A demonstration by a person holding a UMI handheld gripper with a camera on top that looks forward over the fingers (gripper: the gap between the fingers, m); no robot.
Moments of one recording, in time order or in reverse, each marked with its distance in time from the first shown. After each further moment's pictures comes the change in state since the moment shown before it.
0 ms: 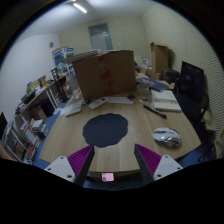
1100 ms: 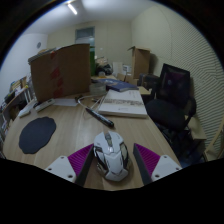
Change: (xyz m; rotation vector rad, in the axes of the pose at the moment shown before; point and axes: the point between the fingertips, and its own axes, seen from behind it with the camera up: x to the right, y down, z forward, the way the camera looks) arm 0.260 -0.011 0.118 0.090 0.213 -0.032
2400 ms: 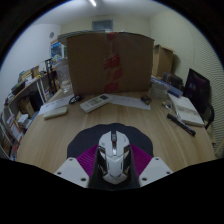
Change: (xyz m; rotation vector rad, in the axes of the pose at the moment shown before) arm -0.299 -0.017 0.032 -0.080 -0.104 -0.071
